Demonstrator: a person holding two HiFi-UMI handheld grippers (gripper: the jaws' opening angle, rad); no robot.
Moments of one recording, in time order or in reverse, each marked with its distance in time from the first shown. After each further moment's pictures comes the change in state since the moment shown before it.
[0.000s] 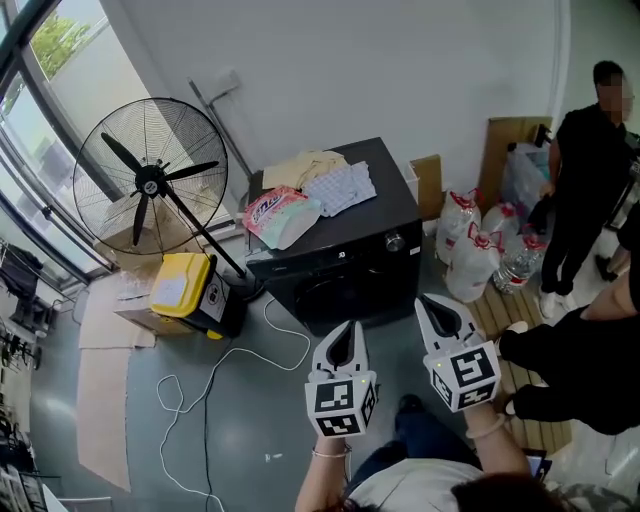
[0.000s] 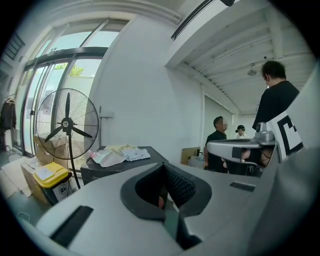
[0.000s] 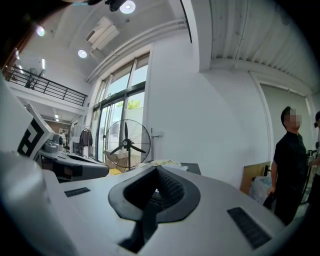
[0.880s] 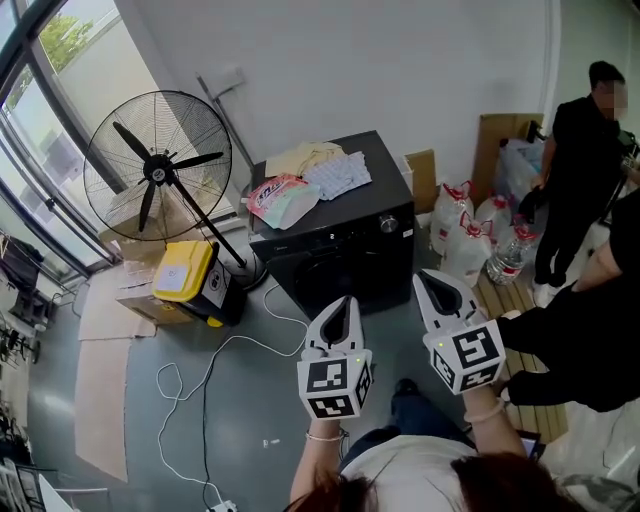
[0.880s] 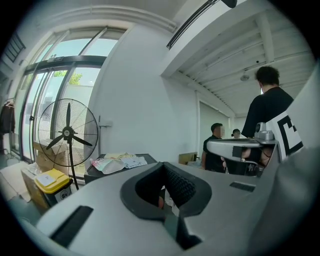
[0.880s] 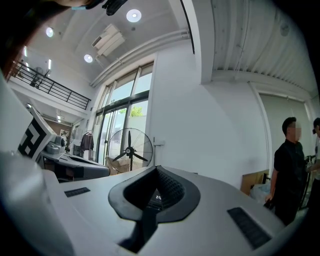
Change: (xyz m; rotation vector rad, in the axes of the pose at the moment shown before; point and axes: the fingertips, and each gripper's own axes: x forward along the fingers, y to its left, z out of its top) left arm -0.069 -0.024 0.032 0.026 -0.071 -0.022; right arm -0.066 0.031 0.045 -0.029 -0.085 -0.003
